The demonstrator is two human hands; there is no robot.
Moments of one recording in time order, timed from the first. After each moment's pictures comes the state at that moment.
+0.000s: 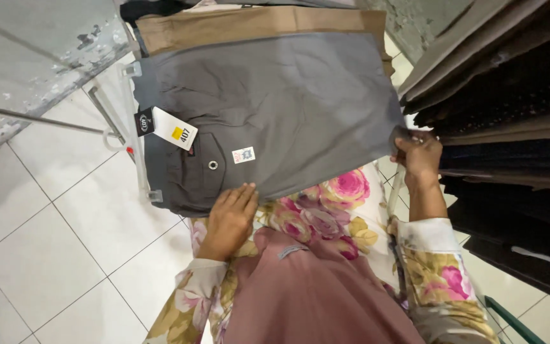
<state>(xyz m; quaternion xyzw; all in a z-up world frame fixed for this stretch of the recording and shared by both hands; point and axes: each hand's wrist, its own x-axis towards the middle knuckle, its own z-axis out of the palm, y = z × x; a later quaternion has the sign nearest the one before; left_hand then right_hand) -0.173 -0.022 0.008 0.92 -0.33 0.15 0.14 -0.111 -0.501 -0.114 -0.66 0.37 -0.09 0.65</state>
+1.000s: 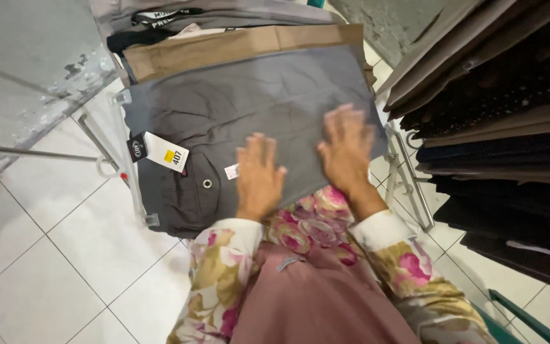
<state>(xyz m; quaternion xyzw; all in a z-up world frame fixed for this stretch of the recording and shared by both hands) -0.090 -0.108 -0.030 0.97 -0.20 0.03 0.14 -0.091 -0.325 -0.005 -1.00 0.04 0.00 0.08</state>
